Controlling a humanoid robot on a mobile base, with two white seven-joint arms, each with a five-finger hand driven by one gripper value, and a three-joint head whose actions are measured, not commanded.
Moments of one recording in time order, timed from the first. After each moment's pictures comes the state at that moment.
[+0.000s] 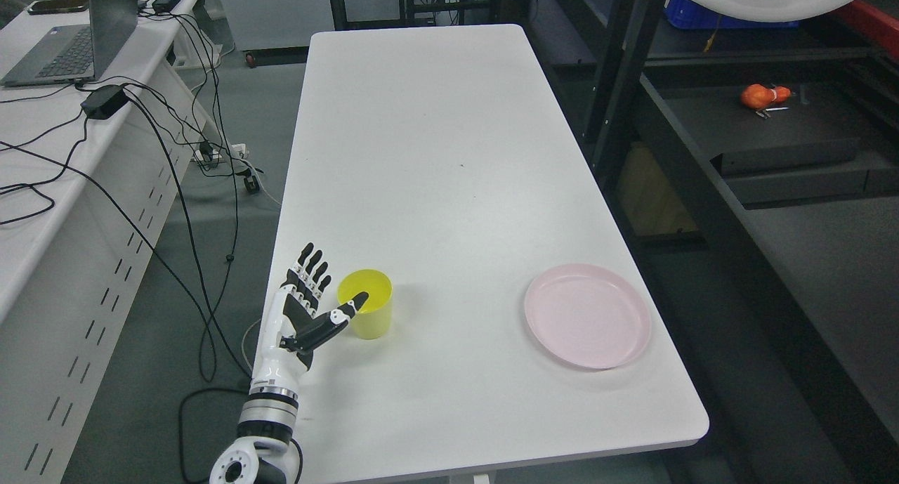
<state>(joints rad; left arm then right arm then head) -0.14 0.00 -0.08 -1.57 0.31 -0.04 0.08 0.00 0.00 0.00 -0.24 0.00 0.09 -0.12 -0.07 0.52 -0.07</state>
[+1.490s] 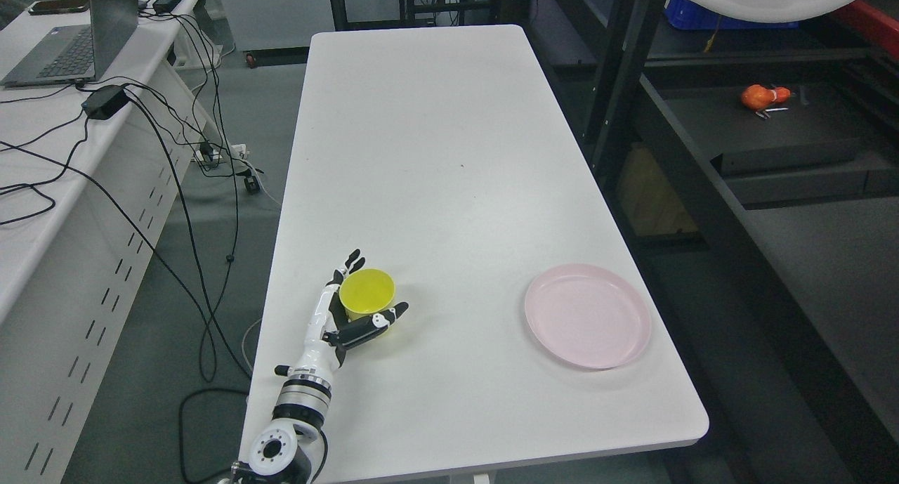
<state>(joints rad) -0.23 0.00 -0.17 -1.42 0.20 -0.01 0.07 0.00 0.00 0.00 -0.24 0.00 0.09 -0.12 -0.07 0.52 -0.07</state>
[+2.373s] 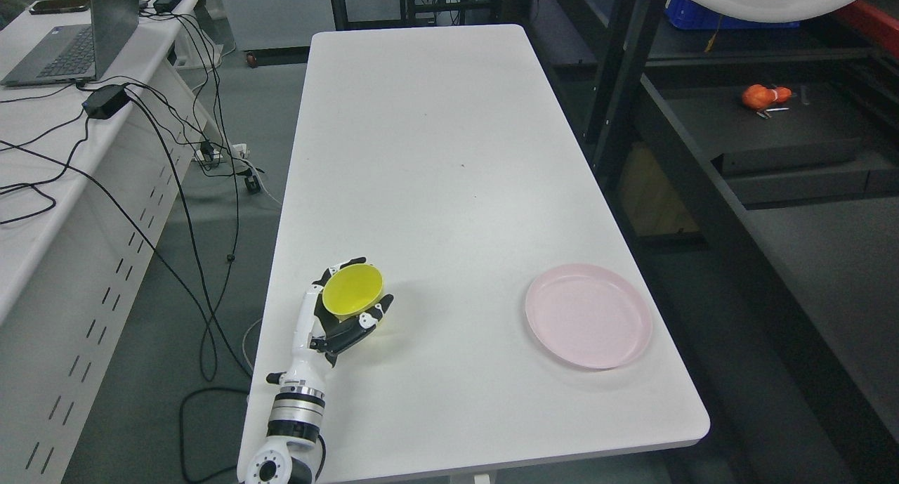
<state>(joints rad) -0.19 0.00 -0.17 -1.38 0.24 -0.30 0.07 0.00 0.00 0.00 -0.24 0.00 0.09 -0.12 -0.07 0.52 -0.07</state>
